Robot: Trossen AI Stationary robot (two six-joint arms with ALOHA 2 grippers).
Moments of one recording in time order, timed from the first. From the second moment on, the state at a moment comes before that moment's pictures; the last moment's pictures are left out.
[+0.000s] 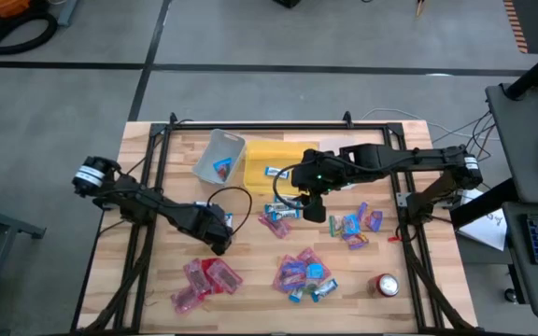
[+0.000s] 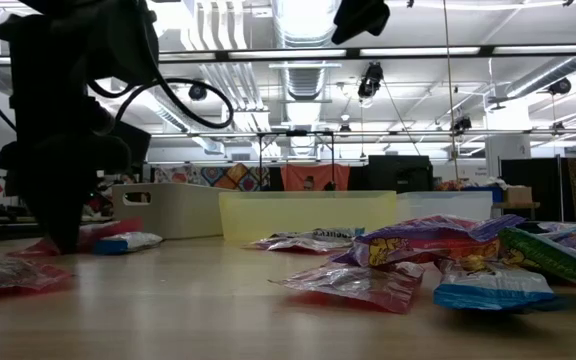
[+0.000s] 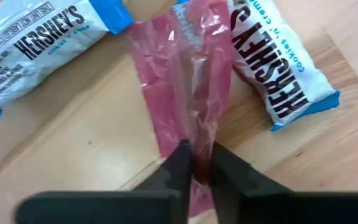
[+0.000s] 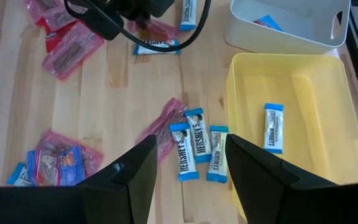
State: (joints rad) left arm -0.31 1.58 0.78 -0.73 -0.14 -1.19; right arm 0.03 1.57 1.60 -0.93 0.02 0.05
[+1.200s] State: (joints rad) left arm -0.22 1.32 0.77 0.01 -0.12 -0.17; right arm 0.12 1.57 1.08 0.13 -0.02 -0.13
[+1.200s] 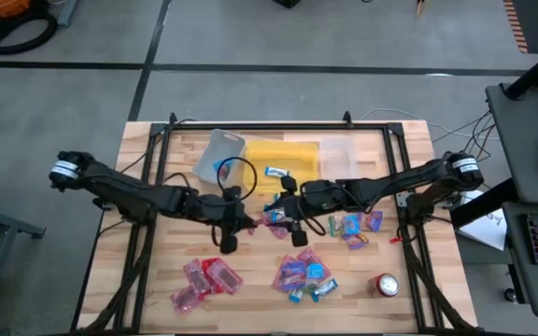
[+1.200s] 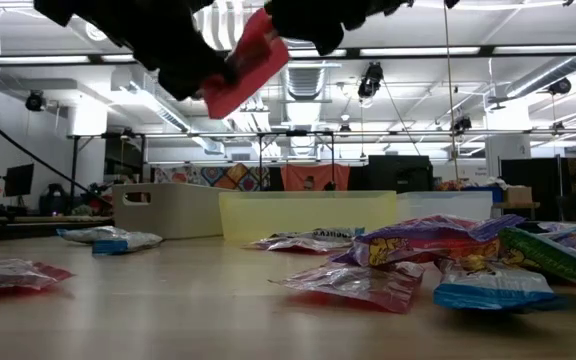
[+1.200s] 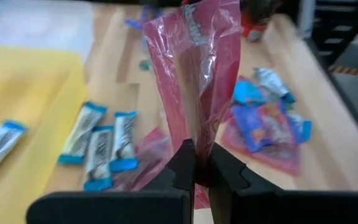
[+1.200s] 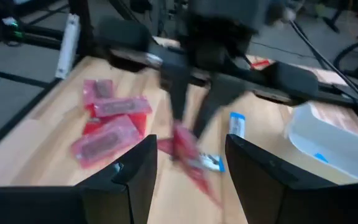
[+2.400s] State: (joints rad) left arm -0.09 1.29 0.77 0.00 -0.13 -0.13; right arm 0.00 1.56 1.24 -0.40 0.07 -0.06
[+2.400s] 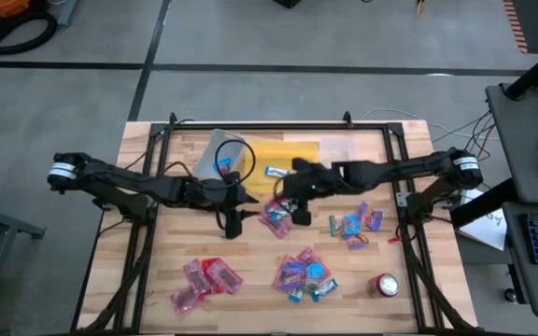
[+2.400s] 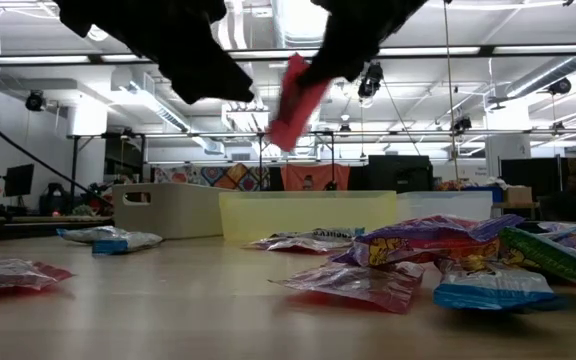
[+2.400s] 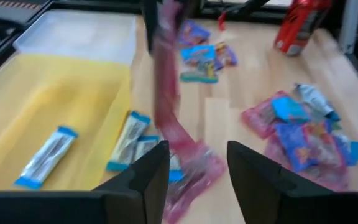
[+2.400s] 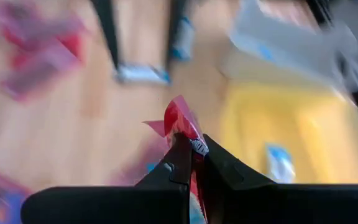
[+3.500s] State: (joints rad) left arm -0.07 0.97 0.77 -0.29 -0.26 -0.14; right arm -0.55 1.57 1.27 -1.04 0.03 -0.12
